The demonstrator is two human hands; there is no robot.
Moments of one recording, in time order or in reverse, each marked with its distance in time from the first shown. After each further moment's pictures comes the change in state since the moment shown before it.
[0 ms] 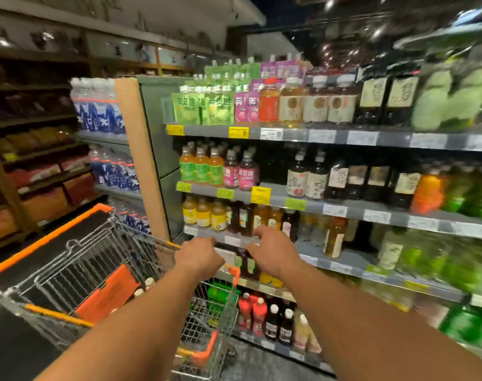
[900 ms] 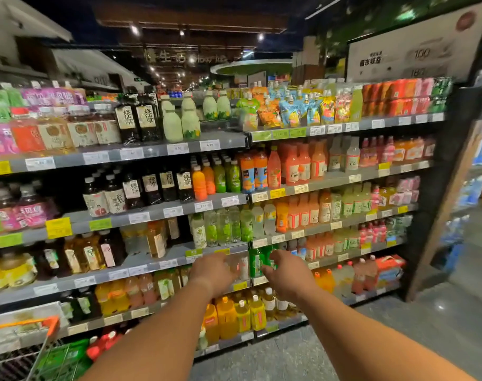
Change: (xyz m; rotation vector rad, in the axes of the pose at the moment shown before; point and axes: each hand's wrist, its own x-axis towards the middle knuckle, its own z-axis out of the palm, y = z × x) left_hand -0.257 0.408 0.128 -0.054 -0.229 0.651; right_hand -0.366 0.291 -0.255 -0.081 0.334 0.634
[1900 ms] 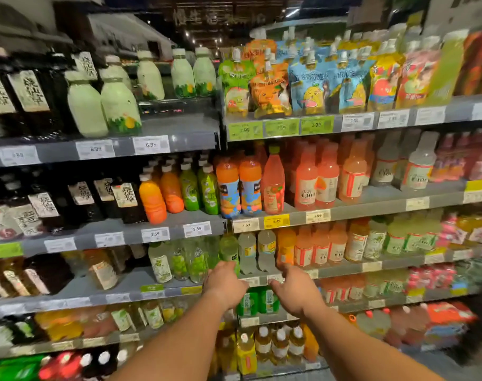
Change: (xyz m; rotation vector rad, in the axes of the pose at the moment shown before) left_hand 0.365 0.125 0.120 -0.135 -0.020 -0.236; right_hand 0.371 0.180 0.021 0.083 -0.256 0.024
